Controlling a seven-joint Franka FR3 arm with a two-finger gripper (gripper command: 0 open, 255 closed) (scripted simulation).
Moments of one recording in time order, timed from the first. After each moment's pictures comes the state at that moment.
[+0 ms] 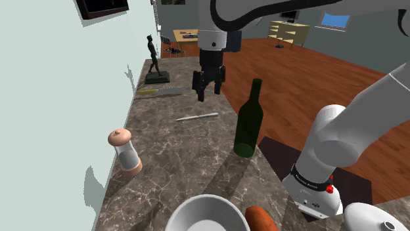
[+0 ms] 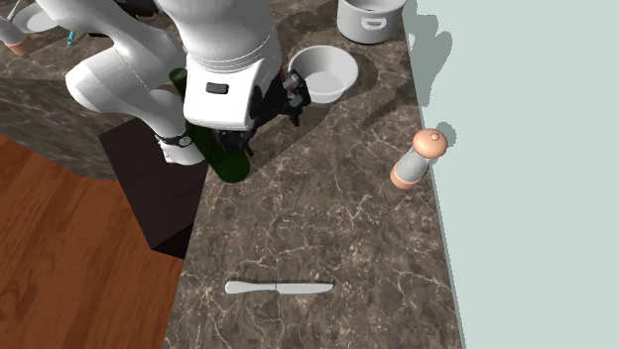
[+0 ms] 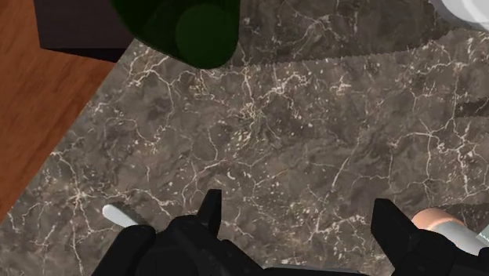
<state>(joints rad) 0.10 -0.45 0.15 -2.22 0.18 1.75 0.24</state>
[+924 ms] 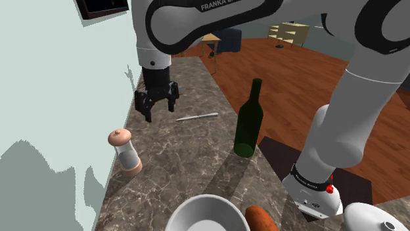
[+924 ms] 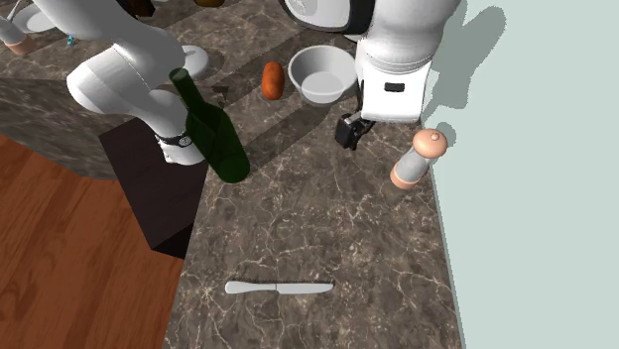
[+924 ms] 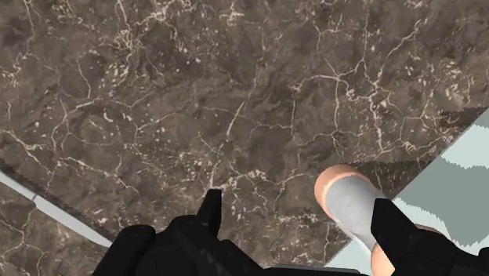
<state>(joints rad) 0.18 -0.03 0.34 -1.88 0.13 1.89 0.48</state>
